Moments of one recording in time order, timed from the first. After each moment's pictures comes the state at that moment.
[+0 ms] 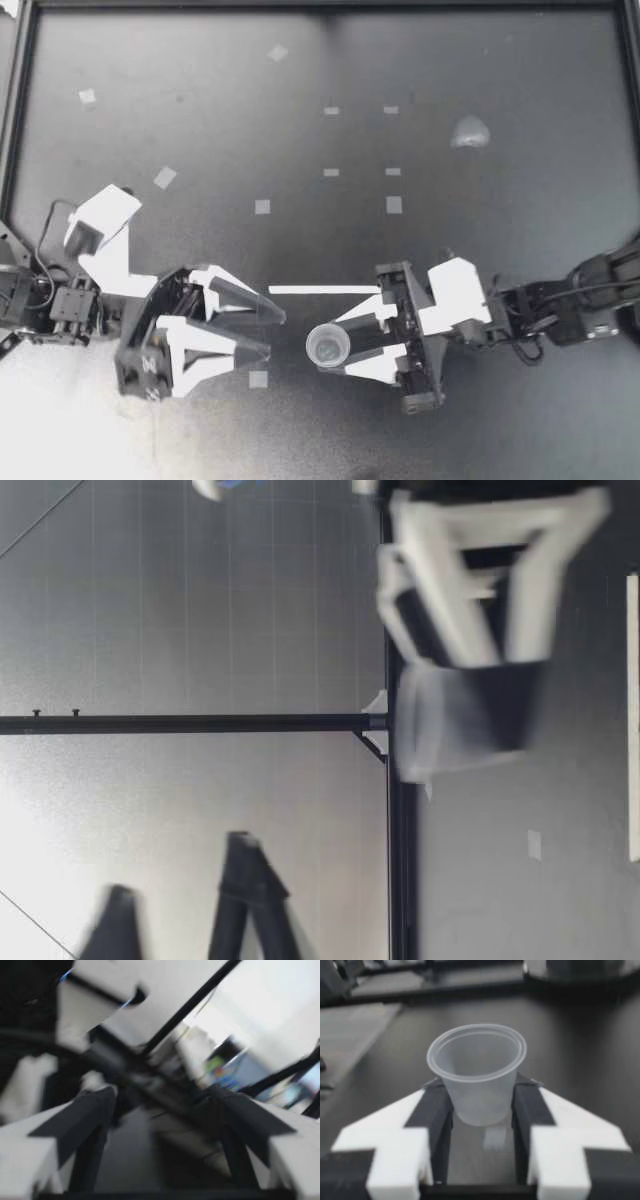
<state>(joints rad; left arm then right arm) -0.29 -0.10 1.04 -0.18 -1.03 -0.55 0.14 0.32 0.87 -0.02 -1.18 0.13</state>
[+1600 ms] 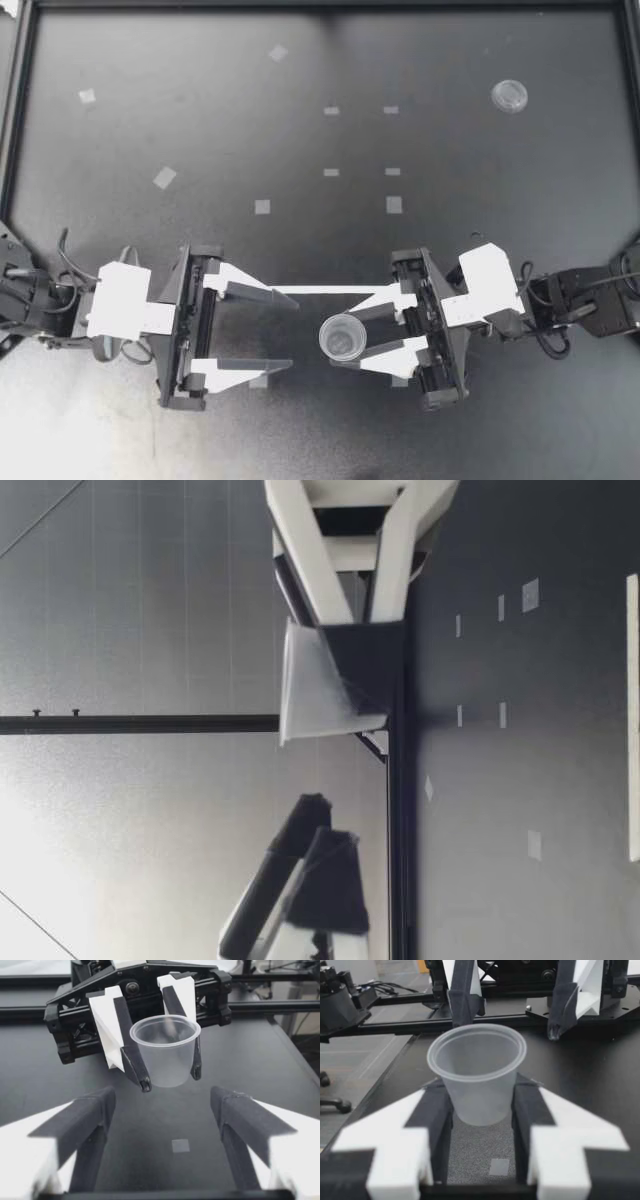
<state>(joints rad) -0.29 -0.04 0.99 -0.26 -0.89 0.15 0.14 0.19 0.91 -0.02 -1.11 0.12</state>
